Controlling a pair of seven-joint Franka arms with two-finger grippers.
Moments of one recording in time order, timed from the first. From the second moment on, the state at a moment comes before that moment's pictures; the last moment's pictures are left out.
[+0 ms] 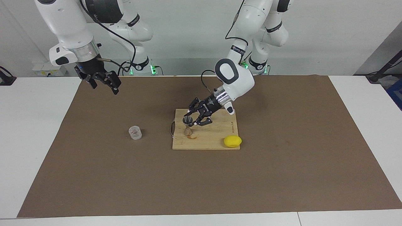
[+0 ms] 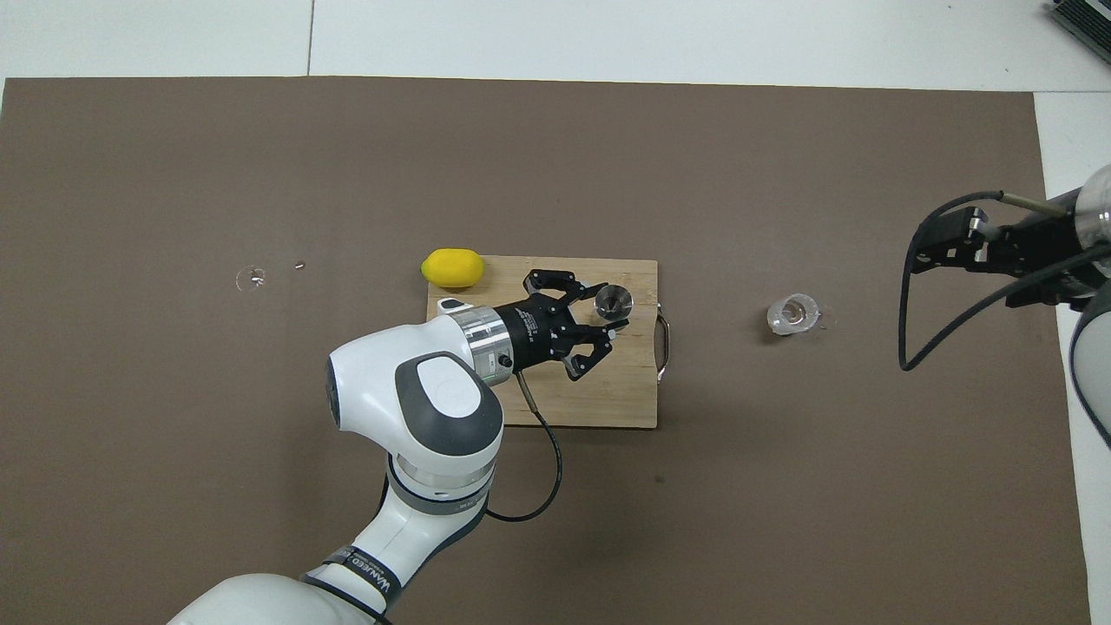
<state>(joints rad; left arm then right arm) -0.73 0.30 0.03 -1.98 -1.80 2.64 -1.18 -0.01 0.00 0.06 -1.61 0.00 1.61 0.49</state>
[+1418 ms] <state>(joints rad) -0.63 0.13 0.06 -1.95 -1.37 2.68 -1.24 -0.18 0.23 0.05 -1.95 0.60 1.99 1.10</state>
